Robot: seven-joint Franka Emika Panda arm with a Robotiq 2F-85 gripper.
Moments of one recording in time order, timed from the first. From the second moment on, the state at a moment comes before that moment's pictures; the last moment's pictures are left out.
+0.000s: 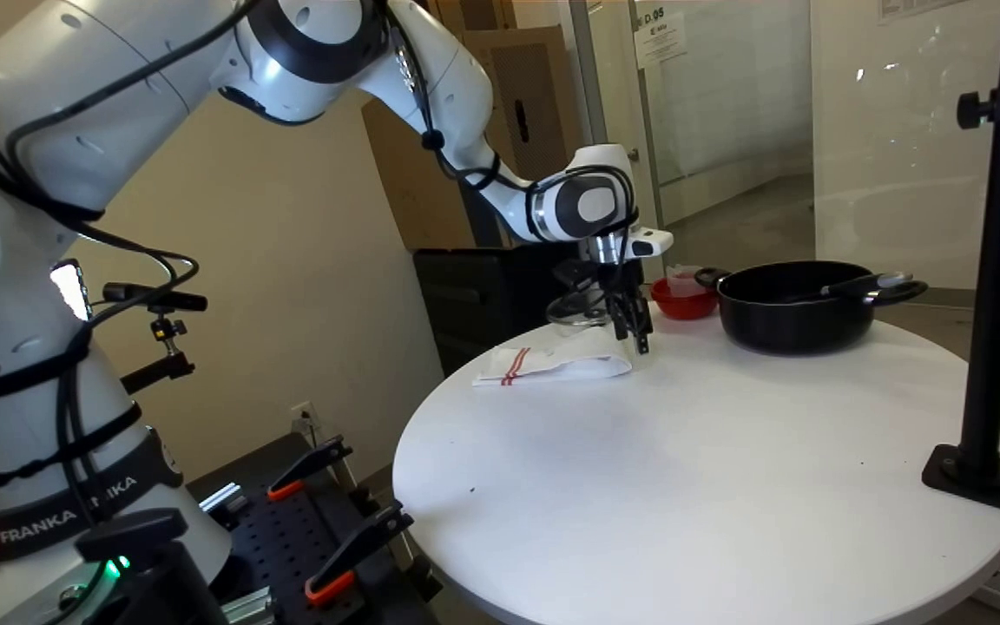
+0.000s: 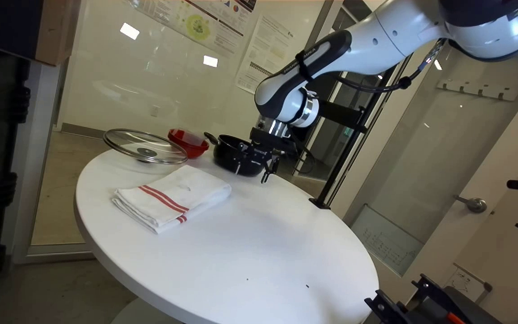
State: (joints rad) arm 0.07 0.96 -0.10 -1.47 0.06 2.43 0.47
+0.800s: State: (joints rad) arm 0.08 1.02 -0.04 -1.44 0.06 2.55 0.35
